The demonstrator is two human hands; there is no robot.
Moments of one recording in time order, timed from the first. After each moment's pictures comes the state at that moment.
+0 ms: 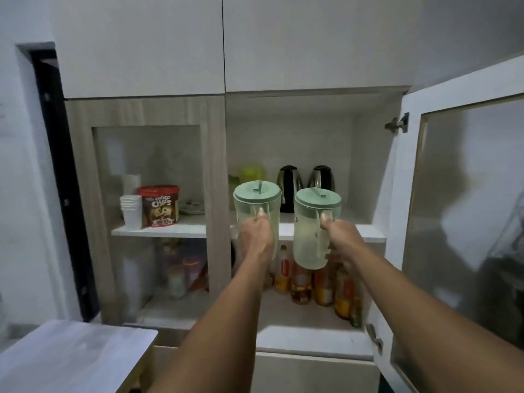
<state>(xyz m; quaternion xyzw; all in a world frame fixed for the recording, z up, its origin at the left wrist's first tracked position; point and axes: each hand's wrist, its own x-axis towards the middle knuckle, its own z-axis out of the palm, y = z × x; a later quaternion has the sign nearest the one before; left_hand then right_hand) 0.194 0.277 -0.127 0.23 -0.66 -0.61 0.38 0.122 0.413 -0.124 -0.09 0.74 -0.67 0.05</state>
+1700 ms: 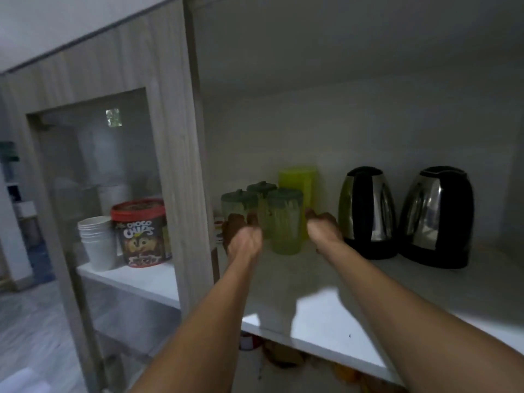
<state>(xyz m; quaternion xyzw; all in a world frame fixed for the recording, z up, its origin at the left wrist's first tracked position) -0.201 0.007 -0.129 0.42 -0.69 -0.41 0.42 -0.325 0.090 -0.132 -0.20 0.80 -0.56 0.07</state>
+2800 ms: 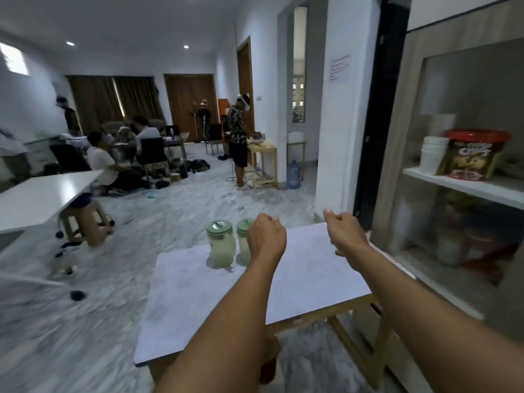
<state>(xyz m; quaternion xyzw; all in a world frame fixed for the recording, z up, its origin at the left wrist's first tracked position) 0.566 0.129 -0.222 0.70 -0.51 -0.22 0.45 0.420 0.118 -0.227 -0.49 0.67 -0.45 0.32</state>
